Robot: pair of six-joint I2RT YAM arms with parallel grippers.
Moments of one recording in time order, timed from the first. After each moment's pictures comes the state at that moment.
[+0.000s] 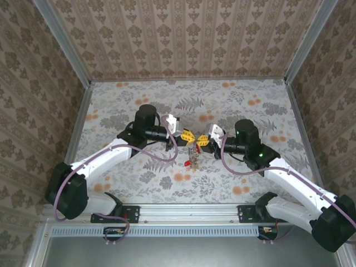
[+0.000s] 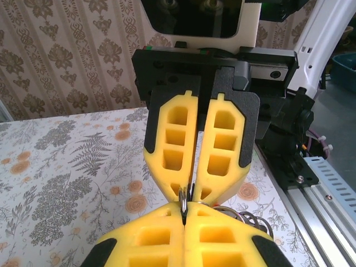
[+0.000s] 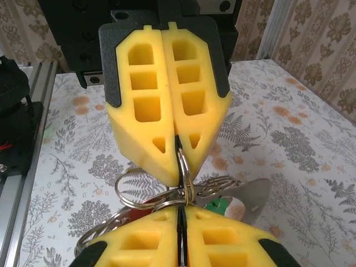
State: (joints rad) left arm -0.67 1.34 0.89 0.10 1.04 0.39; right arm 0.53 0.98 0.69 -0.06 -0.60 -0.34
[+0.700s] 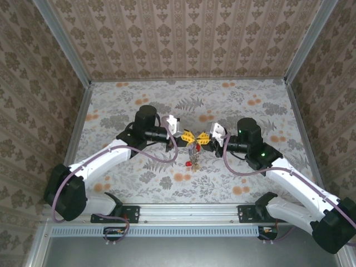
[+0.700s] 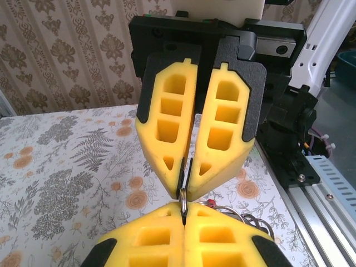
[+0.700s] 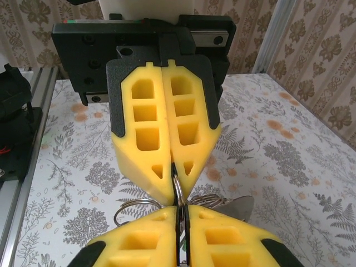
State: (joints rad) left arm -0.69 1.32 0.89 0.08 1.00 0.38; right arm 0.53 0.98 0.72 -0.06 -0.62 -0.36
